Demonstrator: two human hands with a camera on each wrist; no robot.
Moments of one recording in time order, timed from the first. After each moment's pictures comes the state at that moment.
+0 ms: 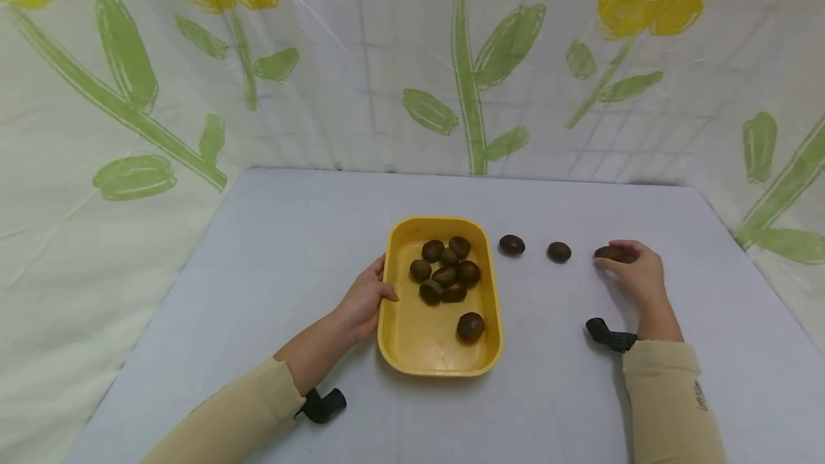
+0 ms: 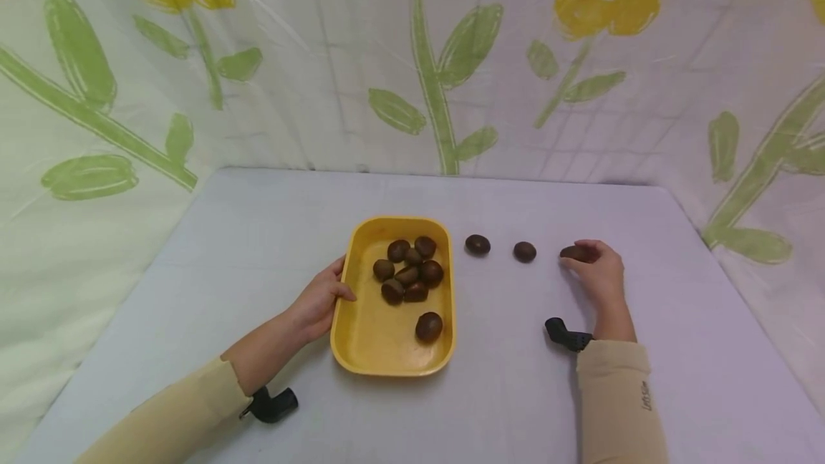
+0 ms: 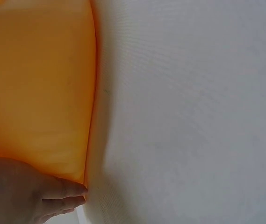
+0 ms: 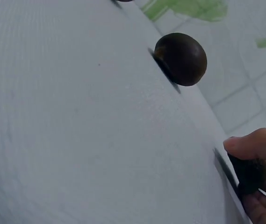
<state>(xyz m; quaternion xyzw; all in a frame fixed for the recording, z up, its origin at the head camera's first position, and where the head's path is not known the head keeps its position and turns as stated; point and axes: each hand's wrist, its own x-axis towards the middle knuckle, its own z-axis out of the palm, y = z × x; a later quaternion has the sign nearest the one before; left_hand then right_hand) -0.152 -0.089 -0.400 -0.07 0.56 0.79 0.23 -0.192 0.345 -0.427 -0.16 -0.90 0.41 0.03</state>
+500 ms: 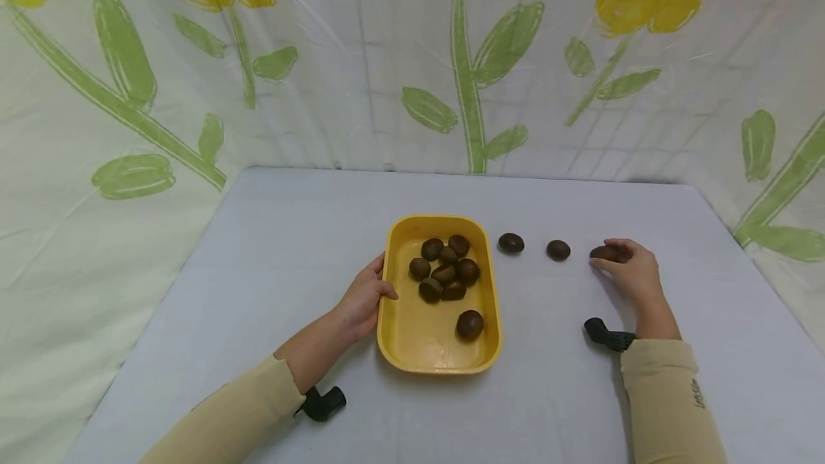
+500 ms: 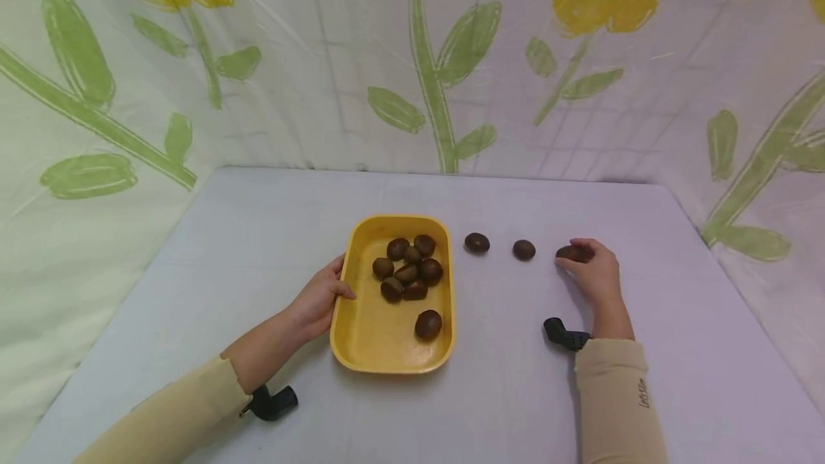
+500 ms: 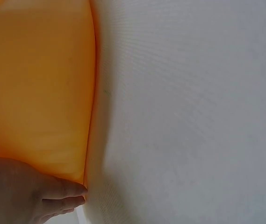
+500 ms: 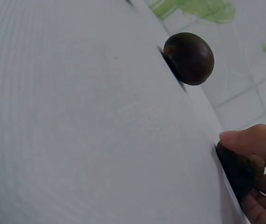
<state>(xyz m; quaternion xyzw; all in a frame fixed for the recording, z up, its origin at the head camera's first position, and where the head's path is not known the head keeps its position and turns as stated) -0.151 -0.088 -0.401 -0.08 0.57 0.78 0.22 -0.187 0.338 -0.425 -0.13 -0.91 0.39 0.02</state>
